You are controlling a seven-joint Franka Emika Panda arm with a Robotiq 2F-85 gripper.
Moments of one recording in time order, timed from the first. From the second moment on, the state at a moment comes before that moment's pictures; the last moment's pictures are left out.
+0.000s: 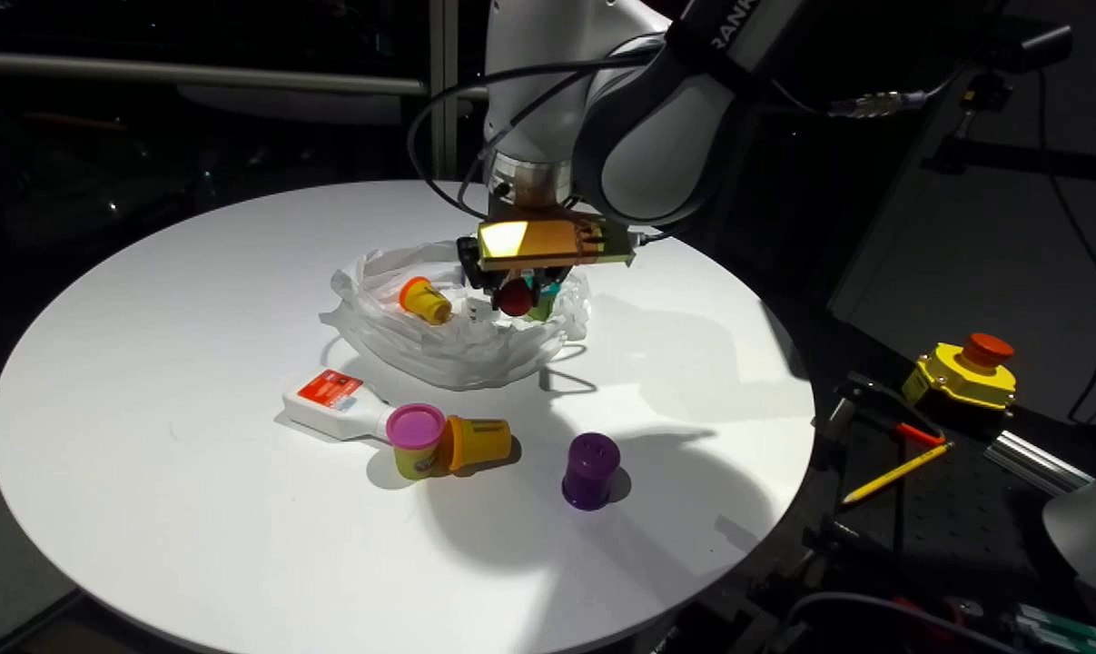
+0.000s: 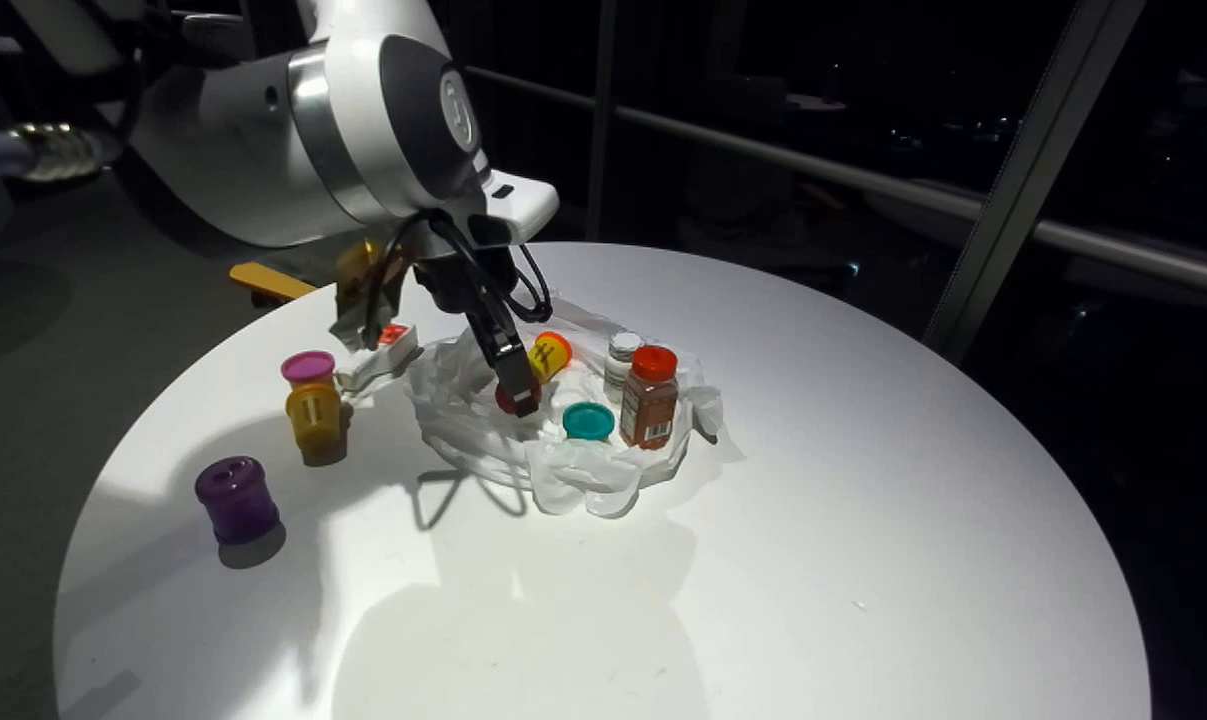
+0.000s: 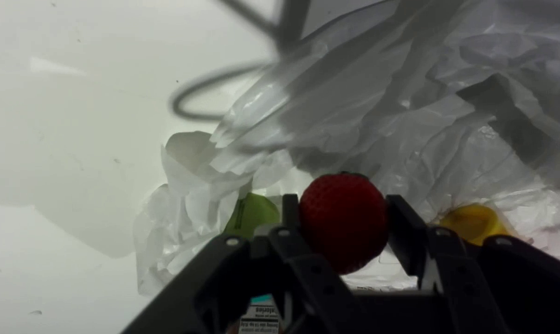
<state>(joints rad) 0.37 0.57 -0.27 -2.12 -0.43 2.82 1.22</state>
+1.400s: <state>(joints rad) 0.41 0.29 0.01 -2.37 -0.36 2.54 1.21</state>
